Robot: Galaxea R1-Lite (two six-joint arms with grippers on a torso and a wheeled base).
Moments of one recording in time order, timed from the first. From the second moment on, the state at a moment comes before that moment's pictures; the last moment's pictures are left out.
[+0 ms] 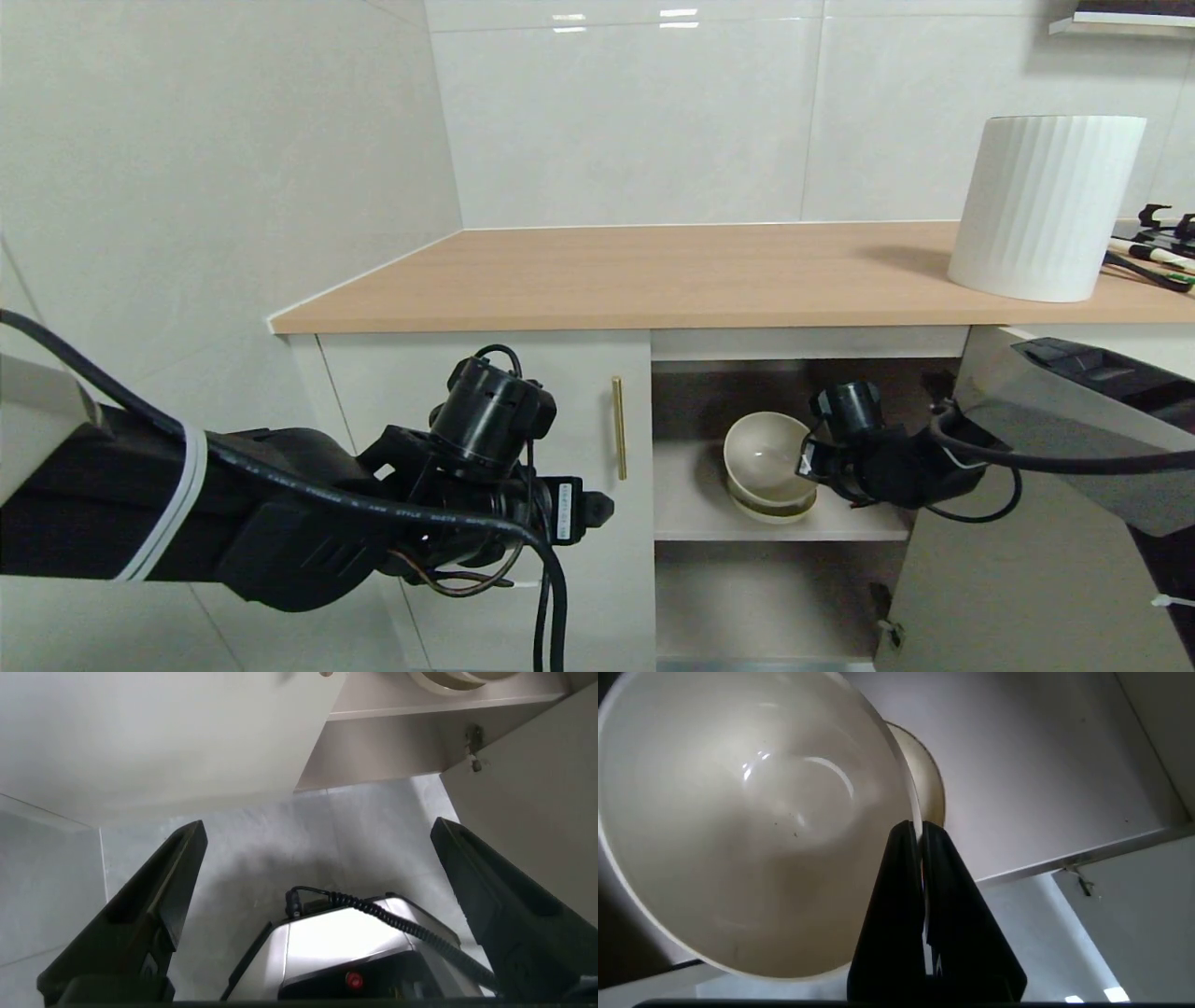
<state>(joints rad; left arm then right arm) -0.63 1.85 -0.93 -0.11 0.17 -0.48 0.28 2.43 -1.27 -0.40 -0.30 0.57</state>
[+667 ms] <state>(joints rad) -0.63 1.85 -0.93 -0.11 0.17 -0.48 0.27 2.45 -1.28 -0.39 -0.31 0.56</state>
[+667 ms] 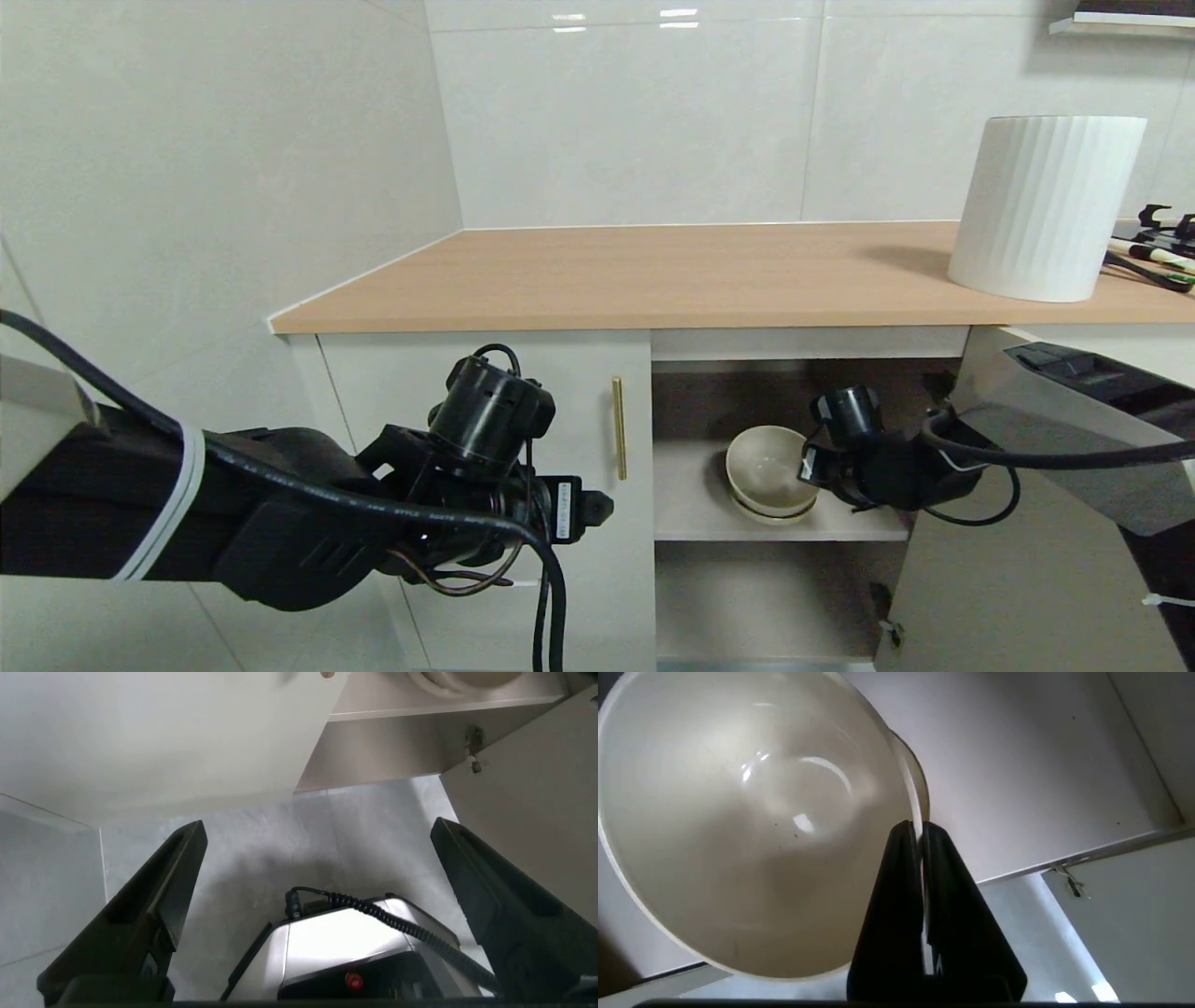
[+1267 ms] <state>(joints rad) -0.62 1.81 -0.93 -0.11 0.17 -0.49 0.28 2.42 -1.25 -0.38 -0.30 0.56</state>
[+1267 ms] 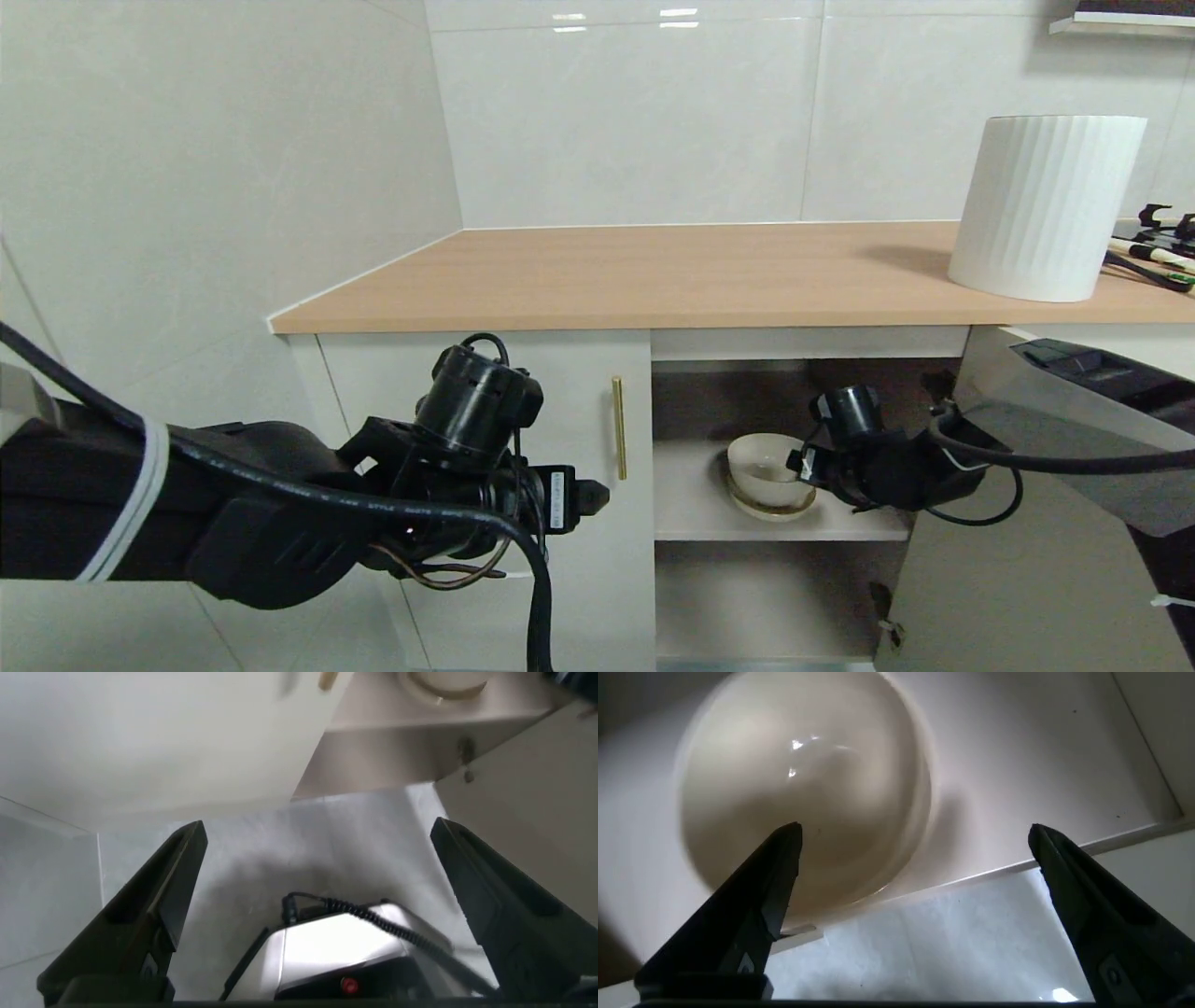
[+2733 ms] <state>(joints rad) -0.44 1.09 -0.70 -0.04 0.01 -0.42 0.55 1.33 -0.77 0.17 -0.17 0.50</state>
